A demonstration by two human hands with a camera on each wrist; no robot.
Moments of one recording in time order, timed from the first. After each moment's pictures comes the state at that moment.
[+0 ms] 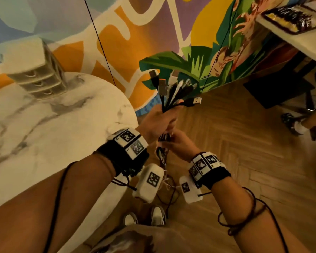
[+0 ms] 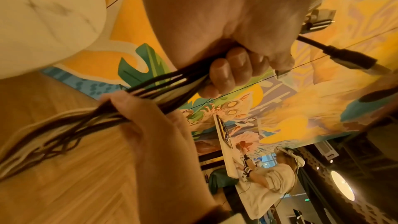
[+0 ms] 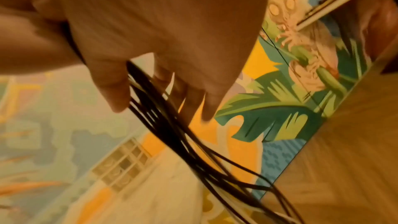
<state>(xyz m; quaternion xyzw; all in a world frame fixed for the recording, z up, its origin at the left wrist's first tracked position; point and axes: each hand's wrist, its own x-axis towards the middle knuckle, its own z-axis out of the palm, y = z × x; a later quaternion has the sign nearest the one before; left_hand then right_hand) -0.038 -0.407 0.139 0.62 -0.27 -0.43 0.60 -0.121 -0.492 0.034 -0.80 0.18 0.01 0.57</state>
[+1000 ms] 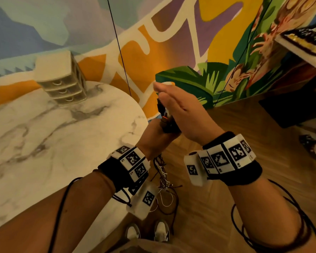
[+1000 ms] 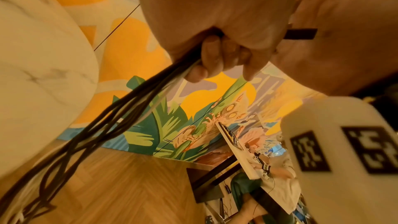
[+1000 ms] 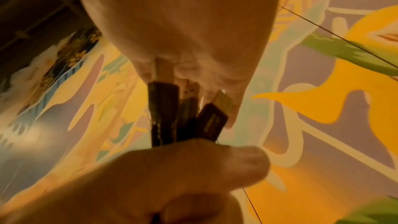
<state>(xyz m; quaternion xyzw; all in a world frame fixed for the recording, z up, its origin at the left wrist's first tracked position) -0.014 -0.384 0.139 0.75 -0.29 -0.26 0.54 -0.063 -0.478 0.198 -0.87 0.06 -0.15 0.46</state>
